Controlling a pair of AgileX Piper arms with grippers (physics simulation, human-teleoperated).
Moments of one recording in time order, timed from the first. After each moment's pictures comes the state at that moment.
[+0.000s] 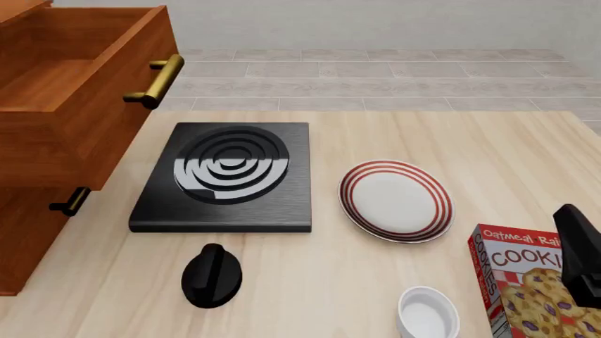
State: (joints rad) left arm -0.21 1.57 -2.16 1.21 0.02; right arm 0.01 0.01 -0.01 0.01 0.07
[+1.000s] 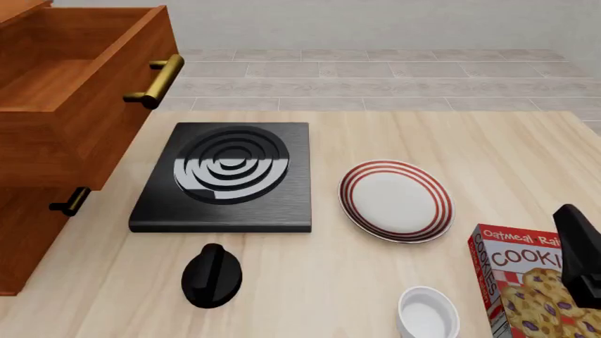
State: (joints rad) left arm -0.45 1.69 -2.23 1.15 0.11; right arm 0.01 0.00 -0.02 0.01 0.06
